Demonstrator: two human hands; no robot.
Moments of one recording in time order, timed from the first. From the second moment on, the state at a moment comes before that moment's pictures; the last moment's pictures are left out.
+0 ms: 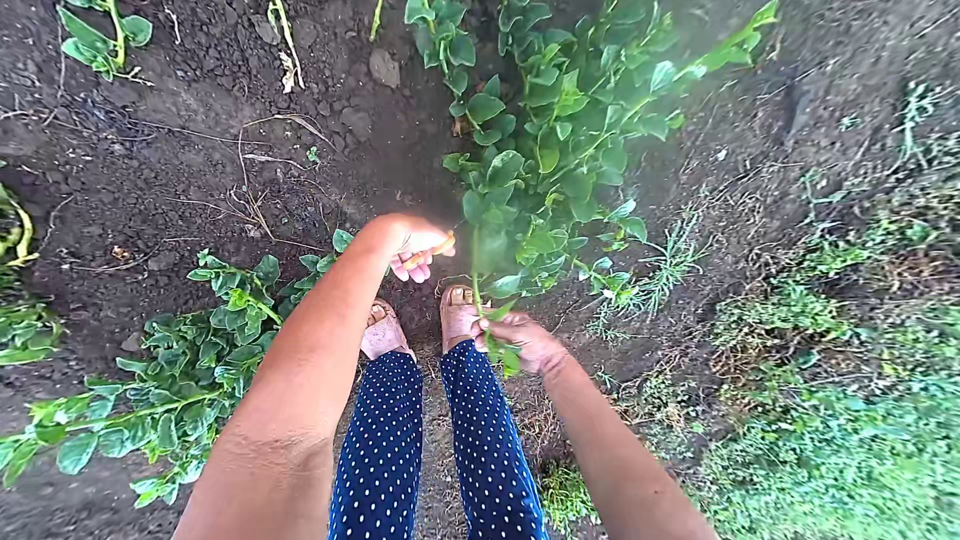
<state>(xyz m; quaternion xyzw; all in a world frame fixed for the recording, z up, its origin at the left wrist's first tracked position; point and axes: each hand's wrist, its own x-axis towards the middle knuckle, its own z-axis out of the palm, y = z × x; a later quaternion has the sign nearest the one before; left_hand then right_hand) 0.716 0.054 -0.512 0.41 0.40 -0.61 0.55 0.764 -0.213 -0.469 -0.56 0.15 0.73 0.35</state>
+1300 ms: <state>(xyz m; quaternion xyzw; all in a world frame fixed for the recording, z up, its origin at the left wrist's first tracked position) 0.756 0.042 -0.512 0.53 0.36 -0.67 0.38 0.715 -0.207 -0.466 -0.61 0.06 0.76 0.22</state>
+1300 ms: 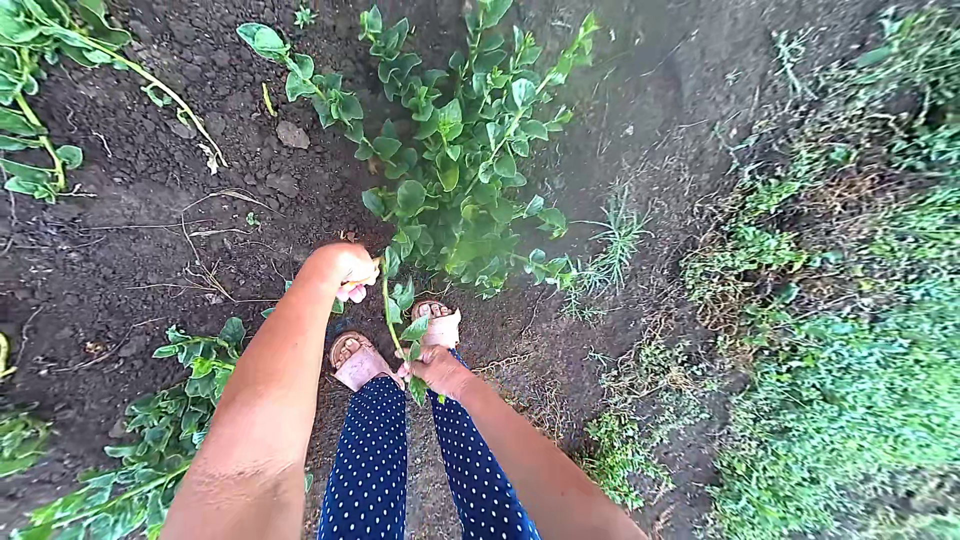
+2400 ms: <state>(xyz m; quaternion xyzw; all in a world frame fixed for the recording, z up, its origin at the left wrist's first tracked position) 1.039 -0.055 -0.528 0.71 0.55 -0.21 0.39 0.948 -0.366 -0.371 -0.23 0.39 0.59 0.67</state>
